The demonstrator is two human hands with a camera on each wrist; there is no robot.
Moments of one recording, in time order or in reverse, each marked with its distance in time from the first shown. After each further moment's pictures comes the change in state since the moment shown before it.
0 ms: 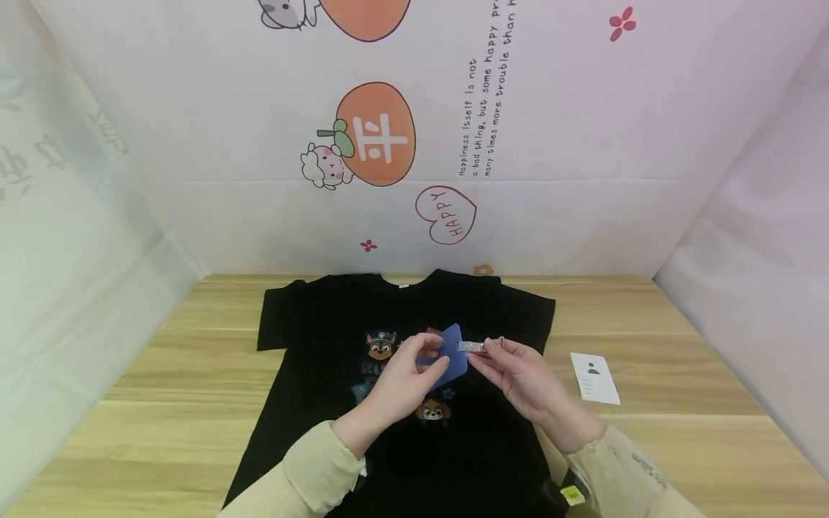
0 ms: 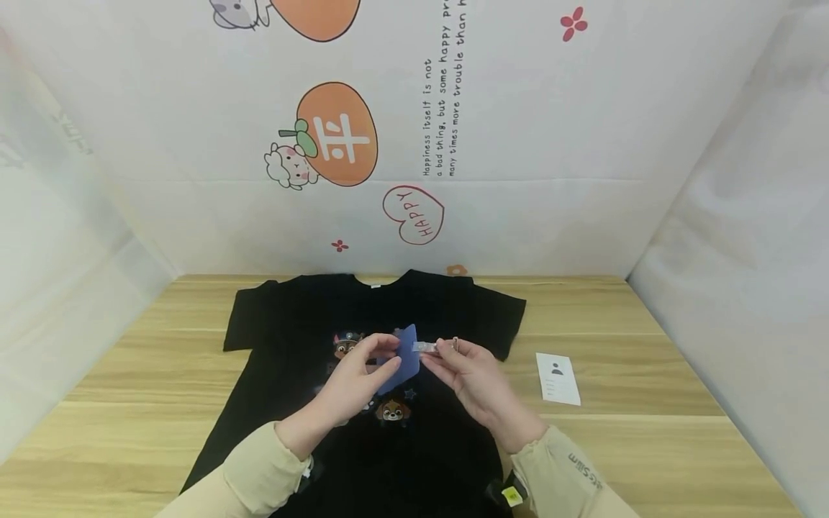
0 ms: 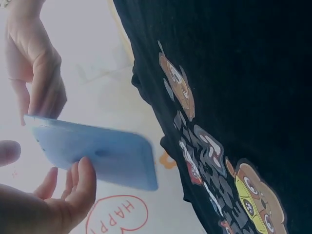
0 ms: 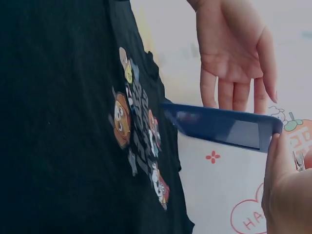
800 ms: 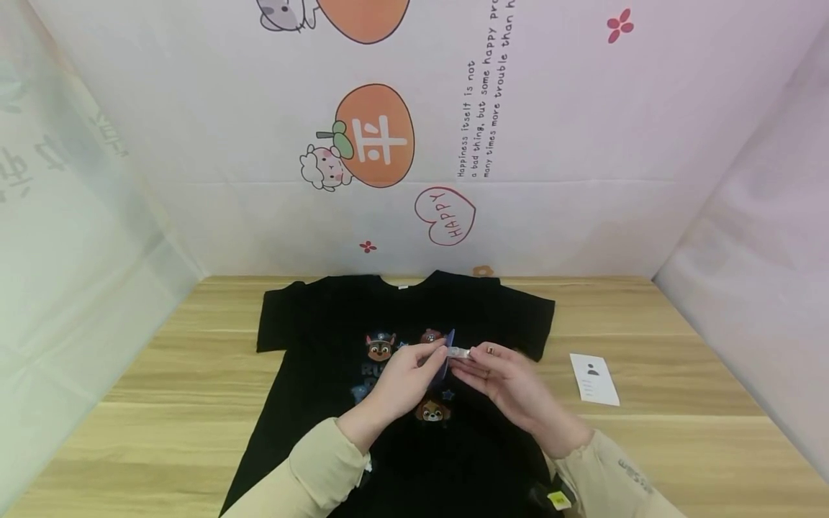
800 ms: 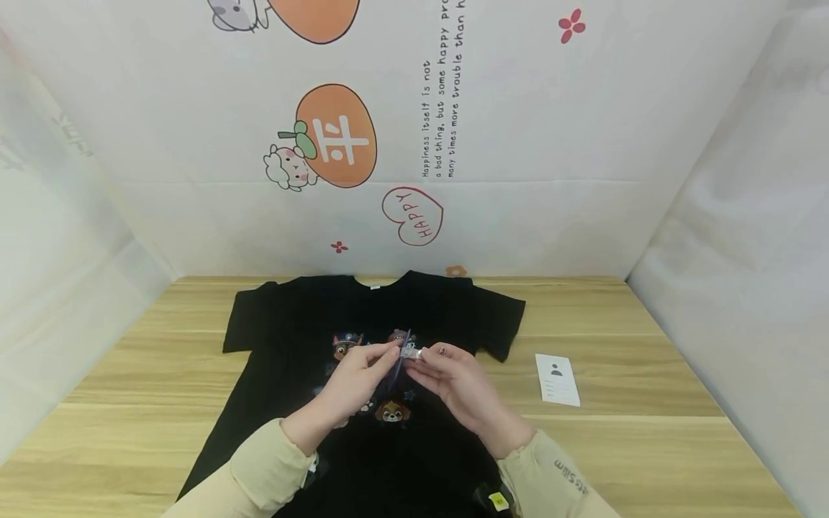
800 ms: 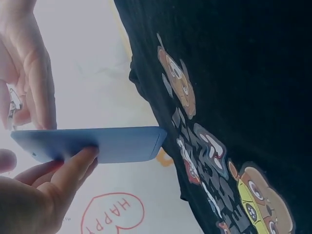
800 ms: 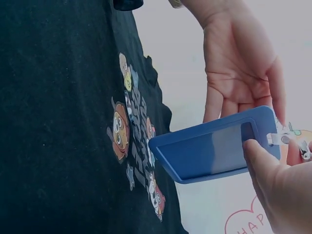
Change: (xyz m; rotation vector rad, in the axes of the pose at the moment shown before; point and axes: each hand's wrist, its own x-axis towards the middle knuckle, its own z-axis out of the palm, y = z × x) left_hand 0.006 -0.001 -0.001 -0.016 -0.068 0.016; right_hand 0.001 0.010 0.009 -0.083 -0.168 -0.066
